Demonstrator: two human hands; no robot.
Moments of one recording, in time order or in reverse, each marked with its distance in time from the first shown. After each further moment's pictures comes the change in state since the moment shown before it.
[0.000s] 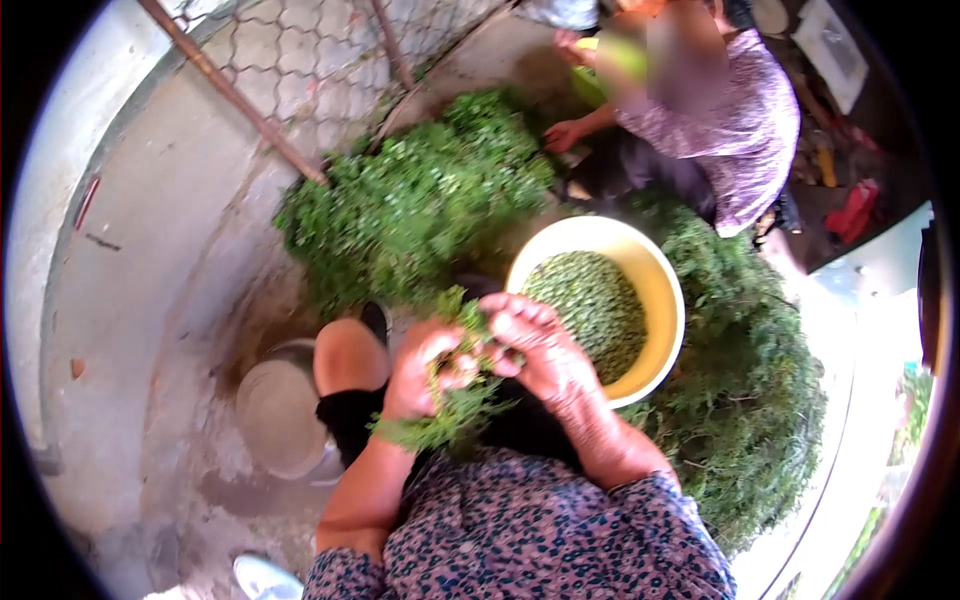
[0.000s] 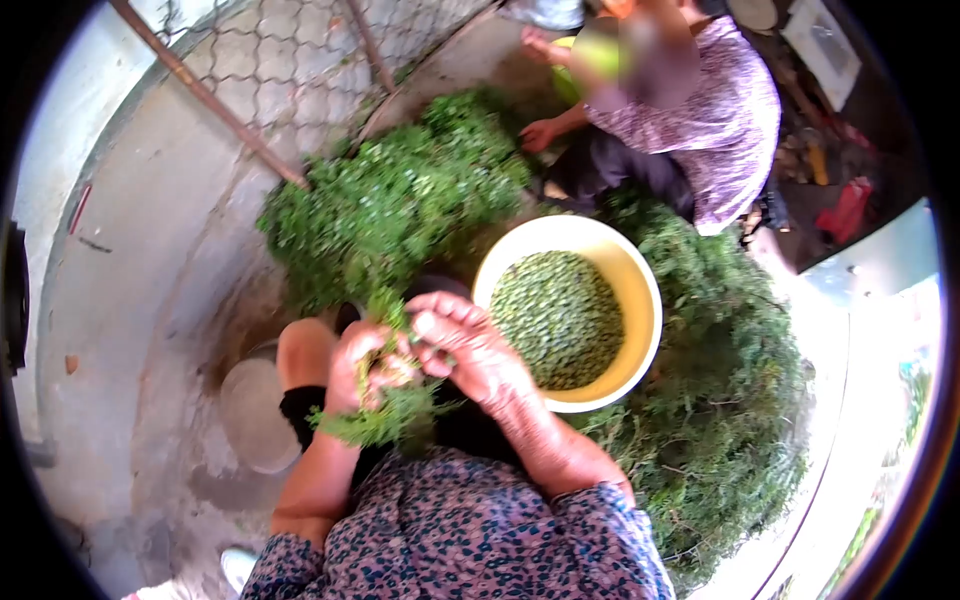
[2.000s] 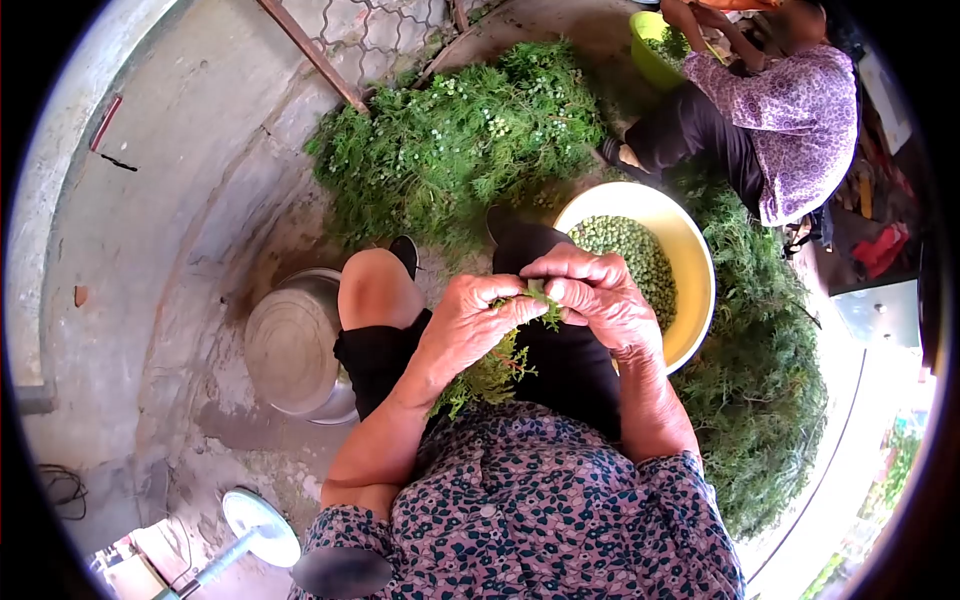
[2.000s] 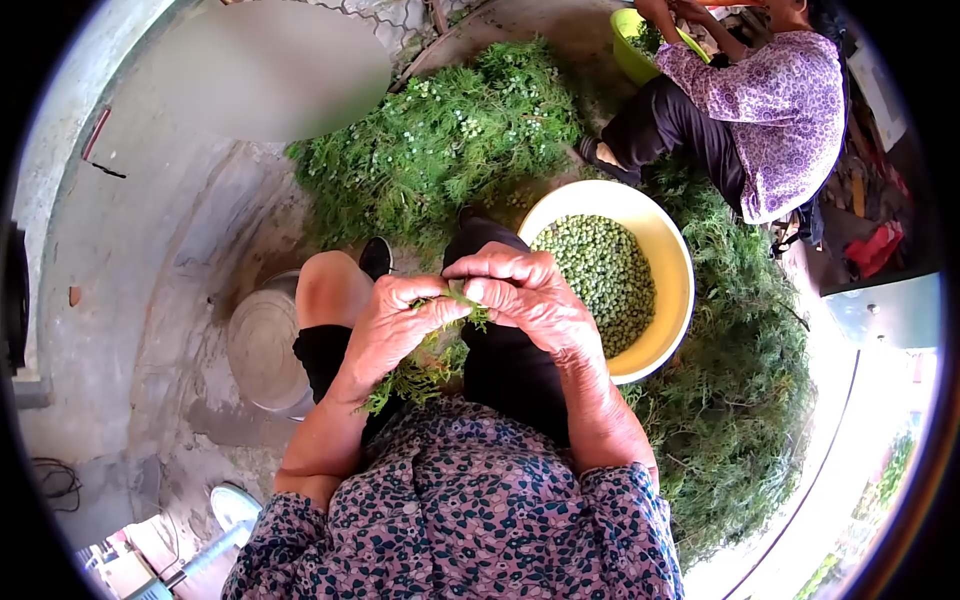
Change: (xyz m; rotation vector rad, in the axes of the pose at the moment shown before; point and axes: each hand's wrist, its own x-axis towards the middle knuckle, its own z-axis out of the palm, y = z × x) left_hand -0.011 0.014 0.007 0.774 0.011 0.057; right_hand 0.002 -0.010 -0.011 -0.639 -0.225 -0.130
